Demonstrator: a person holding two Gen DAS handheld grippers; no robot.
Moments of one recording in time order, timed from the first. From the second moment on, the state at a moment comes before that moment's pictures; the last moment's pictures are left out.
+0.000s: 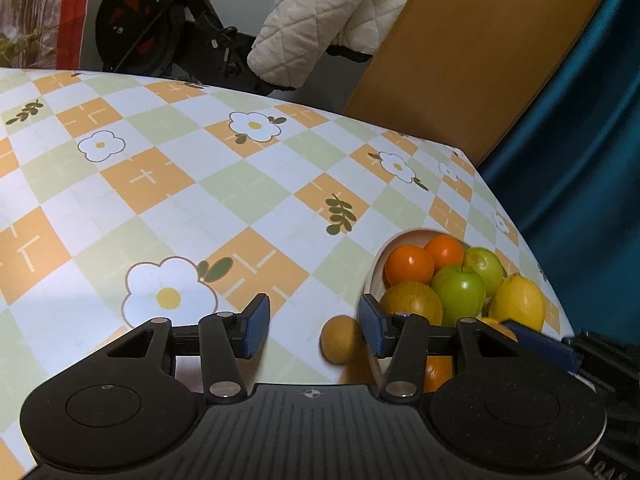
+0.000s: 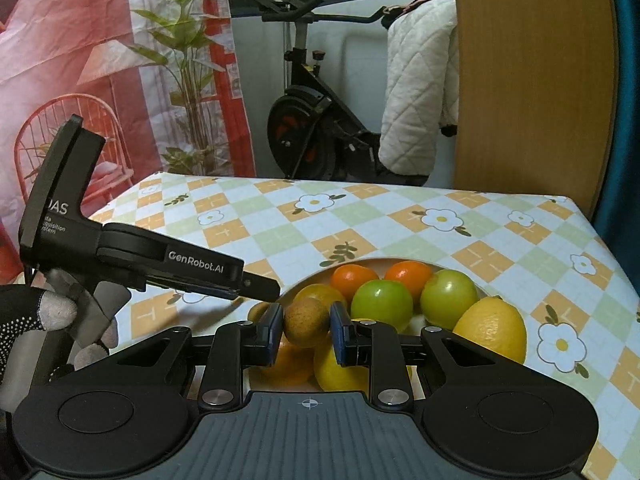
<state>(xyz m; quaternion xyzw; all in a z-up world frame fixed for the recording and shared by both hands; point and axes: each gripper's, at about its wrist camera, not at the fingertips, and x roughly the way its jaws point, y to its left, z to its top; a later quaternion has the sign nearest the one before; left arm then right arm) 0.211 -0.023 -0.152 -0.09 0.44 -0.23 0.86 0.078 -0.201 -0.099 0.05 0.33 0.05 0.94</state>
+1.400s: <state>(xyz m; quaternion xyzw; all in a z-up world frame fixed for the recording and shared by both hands) 0.176 0.019 -0.149 -0.05 0.41 -0.20 0.89 0.076 -0.189 -0.099 0.05 0.34 0.07 0.94</state>
